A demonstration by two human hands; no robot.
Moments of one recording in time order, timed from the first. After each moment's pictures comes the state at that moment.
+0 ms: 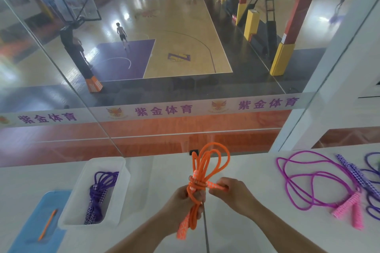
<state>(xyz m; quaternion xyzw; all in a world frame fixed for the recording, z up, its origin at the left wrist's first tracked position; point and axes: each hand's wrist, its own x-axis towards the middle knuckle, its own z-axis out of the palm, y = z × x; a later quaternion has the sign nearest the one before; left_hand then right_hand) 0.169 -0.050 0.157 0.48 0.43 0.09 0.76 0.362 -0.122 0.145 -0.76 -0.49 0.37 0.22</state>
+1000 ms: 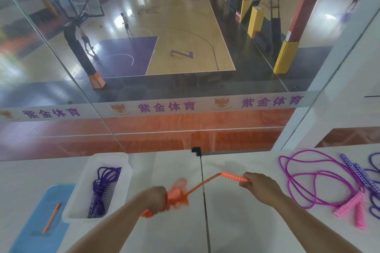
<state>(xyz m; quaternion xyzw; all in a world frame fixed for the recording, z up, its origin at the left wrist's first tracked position) 0.119 0.023 0.132 0.75 0.45 -0.32 0.36 0.450 -0.134 0.093 -0.81 -0.53 0.25 0.03</state>
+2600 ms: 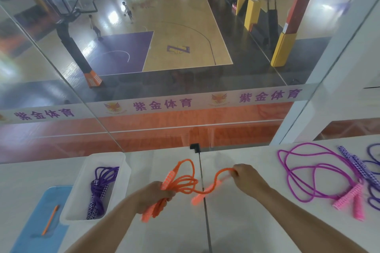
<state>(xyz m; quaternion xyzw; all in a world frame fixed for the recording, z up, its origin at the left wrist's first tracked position) 0.097 0.032 0.098 0.54 0.52 -0.09 0.66 0.422 -0.103 0.086 -0.80 -0.55 0.21 0.12</state>
